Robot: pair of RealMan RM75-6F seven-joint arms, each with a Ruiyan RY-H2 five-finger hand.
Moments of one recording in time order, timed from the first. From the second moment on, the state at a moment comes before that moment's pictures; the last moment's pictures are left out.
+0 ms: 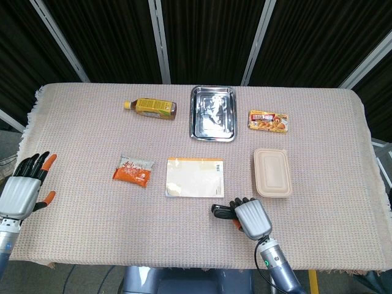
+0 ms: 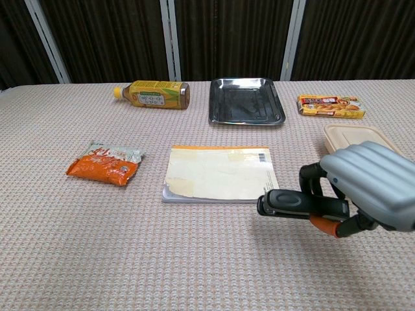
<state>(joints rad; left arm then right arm) -0.23 -1.17 -0.07 -1.51 1.47 1.34 0.17 0.29 -1.69 0.09 -1.56 -1.57 1.22 -0.67</state>
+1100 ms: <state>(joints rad) -0.29 -1.19 -0.11 -1.46 1.30 1.20 0.18 0.67 -1.83 0.33 -1.44 -1.25 0.93 -0.73</state>
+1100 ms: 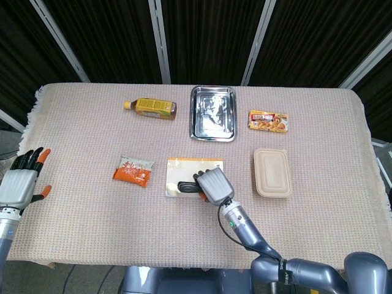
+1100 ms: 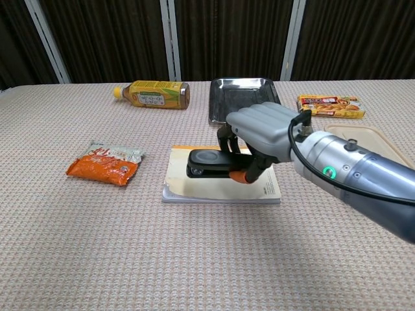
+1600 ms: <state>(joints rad) -0.30 -1.19 -0.11 -1.43 1.25 1.16 0.16 0.81 -1.91 0.34 -1.24 -1.17 0.85 -0.64</state>
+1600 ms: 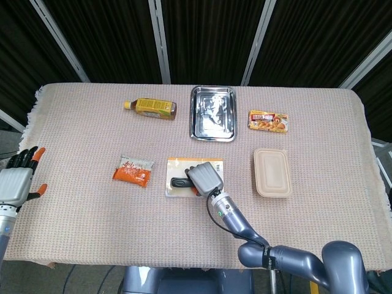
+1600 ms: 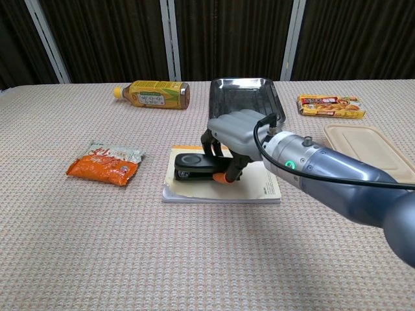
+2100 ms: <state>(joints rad) -0.30 -1.18 -0.10 -1.44 1.27 1.17 0.16 0.81 -1.86 0.29 -1.28 -1.15 0.88 -0.65</state>
